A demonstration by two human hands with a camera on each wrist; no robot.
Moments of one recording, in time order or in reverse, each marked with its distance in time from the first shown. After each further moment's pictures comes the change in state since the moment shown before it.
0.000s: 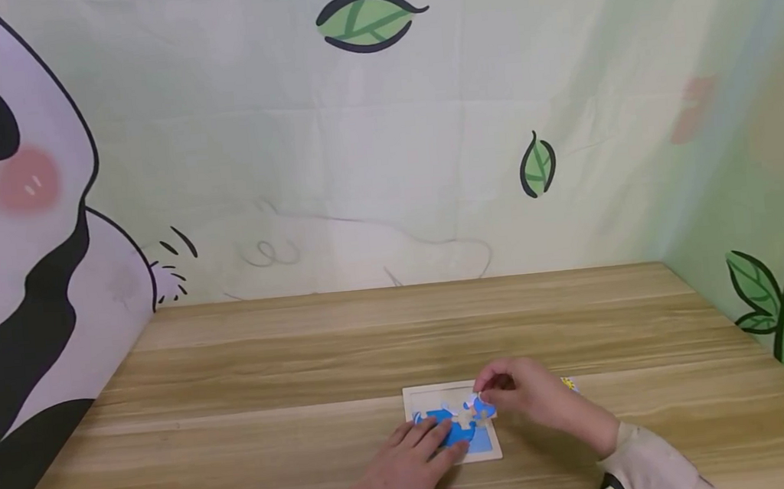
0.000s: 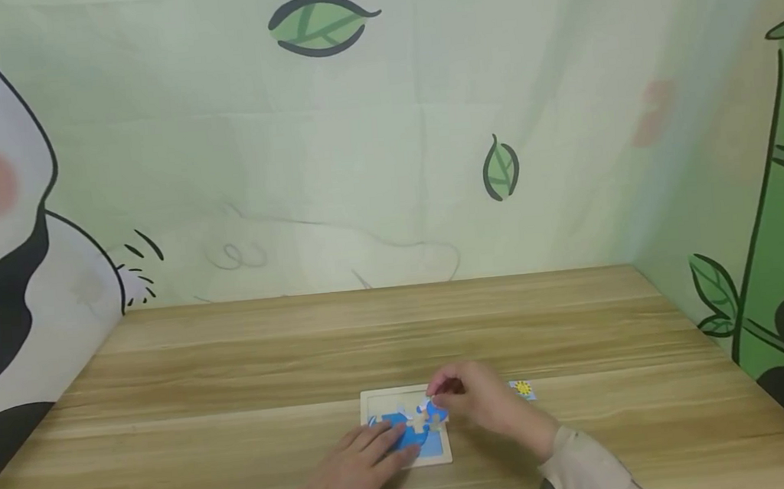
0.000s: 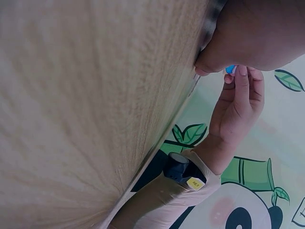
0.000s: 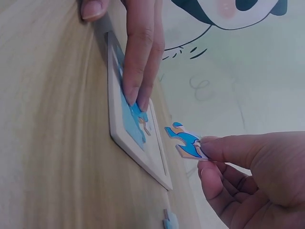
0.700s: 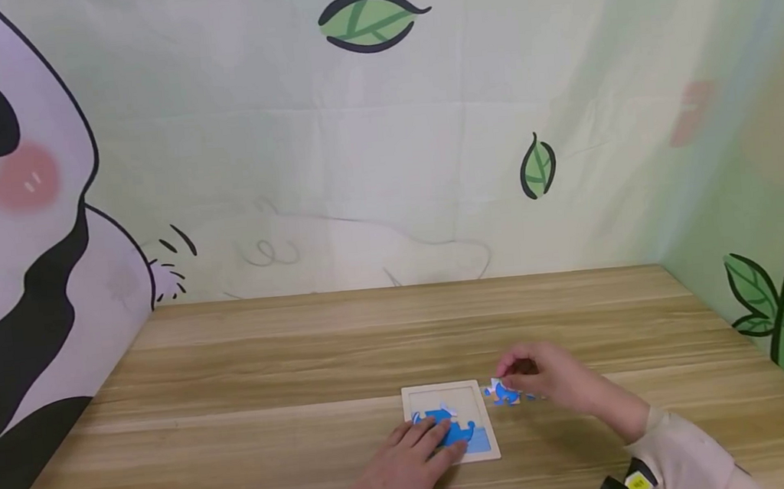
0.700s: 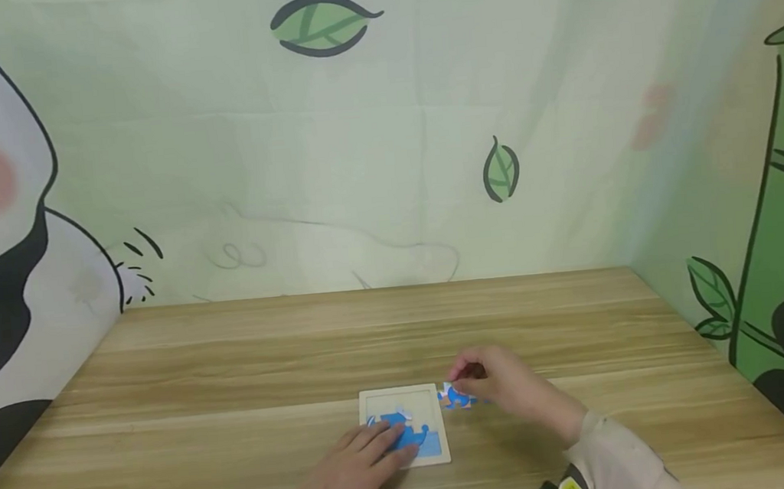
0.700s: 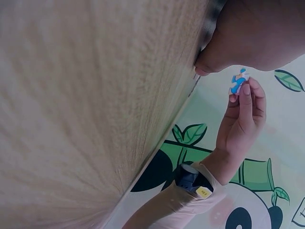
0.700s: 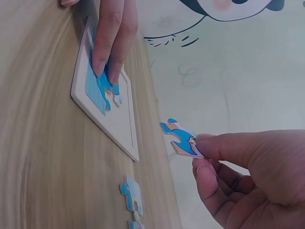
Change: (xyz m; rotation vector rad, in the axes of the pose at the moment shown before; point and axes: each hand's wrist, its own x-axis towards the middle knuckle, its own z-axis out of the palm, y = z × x) left_hand 0.000 0.000 -0.001 -0.040 -0.014 -0.007; right_hand -0.008 -0.005 -0.033 -0.025 -0.006 -0.002
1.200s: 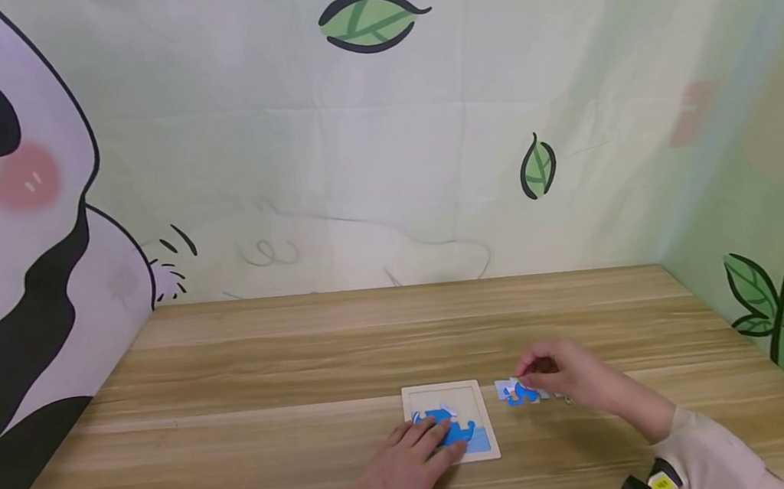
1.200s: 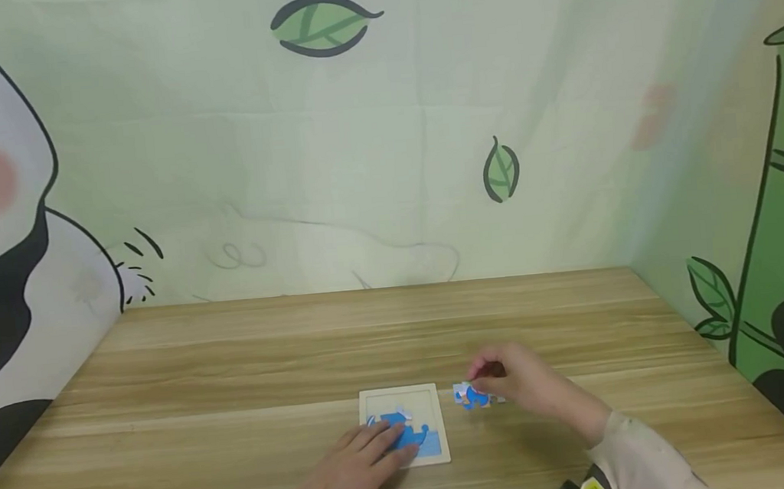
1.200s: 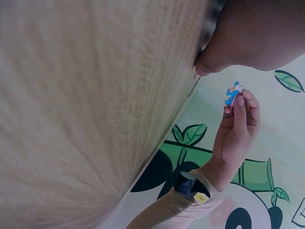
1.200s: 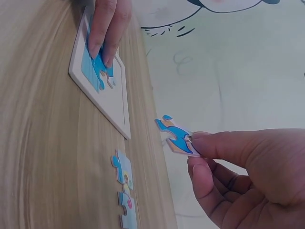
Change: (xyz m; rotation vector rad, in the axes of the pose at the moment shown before) left_hand -0.001 0.001 0.001 0.010 0.035 0.008; right_hand -0.013 0.005 -0.017 -0.045 -0.002 0.033
